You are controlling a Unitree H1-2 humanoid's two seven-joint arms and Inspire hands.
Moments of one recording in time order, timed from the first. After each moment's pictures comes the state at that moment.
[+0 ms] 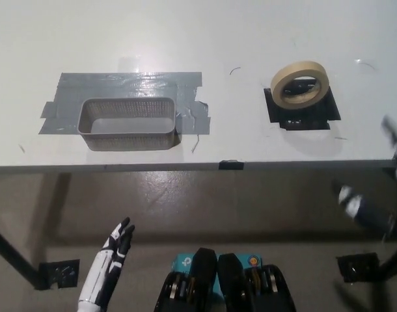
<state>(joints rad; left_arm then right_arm) 0.08 0.10 -0.07 -0.02 0.14 -0.04 -0.04 -0.16 -0.18 -0.02 -0.27 -0.42 -0.17 -0.13</state>
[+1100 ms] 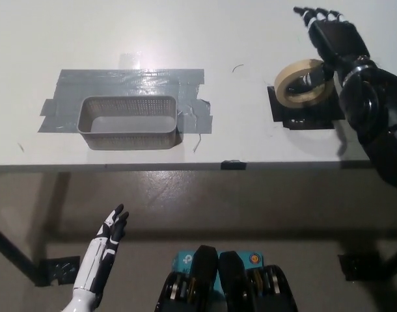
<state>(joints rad) 0.03 0.10 -0.05 -0.03 0.14 -0.03 -0.04 -1.02 -0.34 0.43 0.70 -0.74 0.14 0.11</state>
